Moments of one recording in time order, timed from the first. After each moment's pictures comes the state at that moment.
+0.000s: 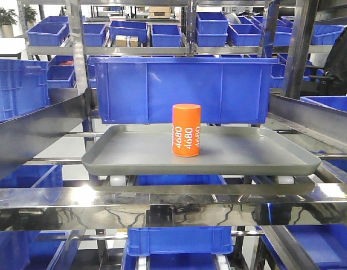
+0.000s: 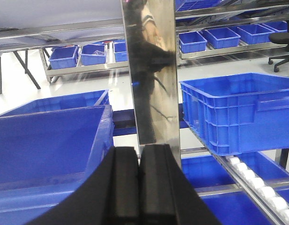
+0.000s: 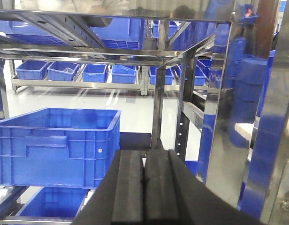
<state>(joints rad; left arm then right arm) 0.02 -0.01 0.03 -0.04 0.15 0.10 0.01 -0.01 0.03 -0.07 0.05 0.02</state>
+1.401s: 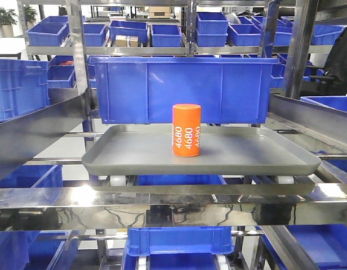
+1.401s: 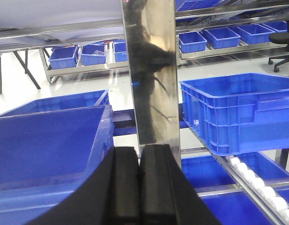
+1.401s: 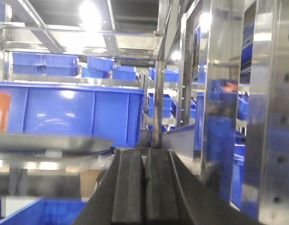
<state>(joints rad) 0.02 -0.01 0.03 -0.04 0.15 0.10 0.01 0.09 -0.47 -0.08 0.22 0.02</state>
